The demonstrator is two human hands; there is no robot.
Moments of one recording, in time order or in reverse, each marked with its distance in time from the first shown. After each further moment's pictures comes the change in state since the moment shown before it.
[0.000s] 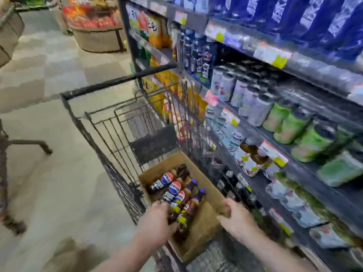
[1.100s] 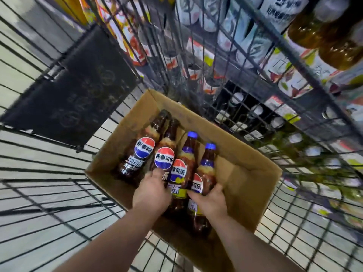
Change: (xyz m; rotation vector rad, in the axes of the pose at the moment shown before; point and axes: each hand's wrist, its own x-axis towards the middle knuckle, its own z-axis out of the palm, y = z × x) left_hand 0.272 -0.076 0.142 0.028 -0.385 -0.060; right_hand 0.236 0.032 0.244 0.732 0.070 0.778
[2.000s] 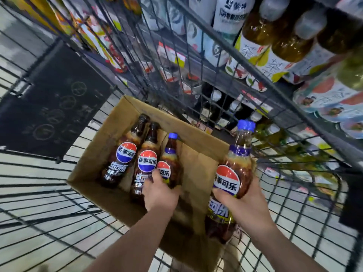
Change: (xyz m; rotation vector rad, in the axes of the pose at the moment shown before) left_hand 0.007 0.036 0.063 -0.142 0.095 -0.151; right_hand -0.072 -0.010 -0.122 0.283 0.032 -0.202
